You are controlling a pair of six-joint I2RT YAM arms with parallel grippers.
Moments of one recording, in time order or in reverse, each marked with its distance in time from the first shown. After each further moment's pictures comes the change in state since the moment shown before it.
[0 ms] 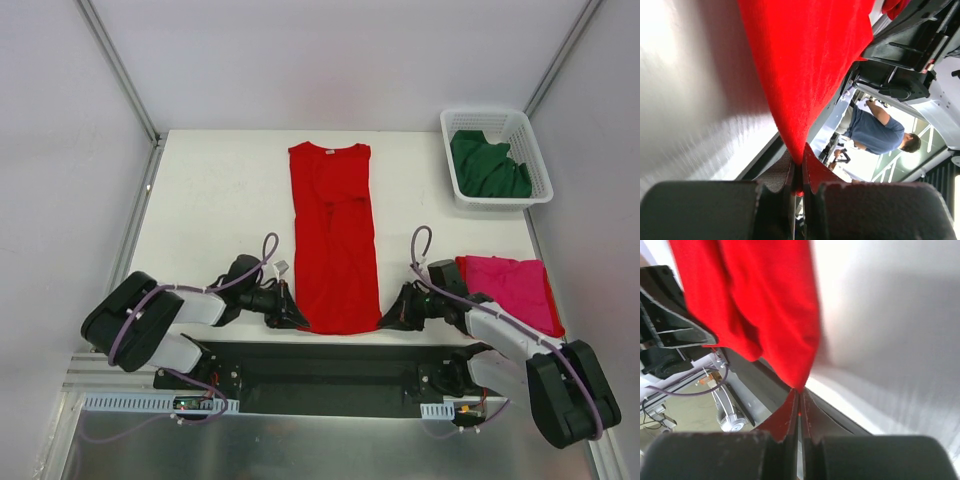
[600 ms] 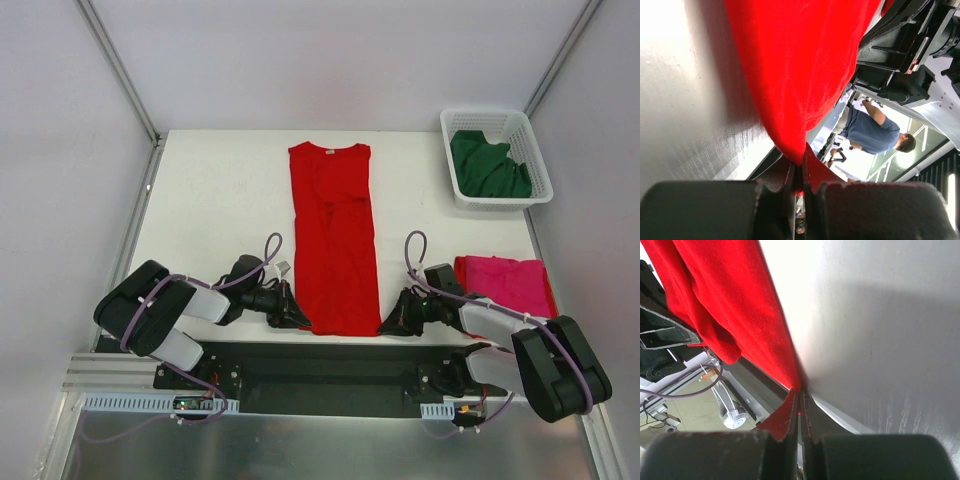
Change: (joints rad) left arm 0.000 0.065 0.001 0.076 0.007 -0.022; right arm -0.005 0.110 -0.024 0.072 -0.018 -0.004
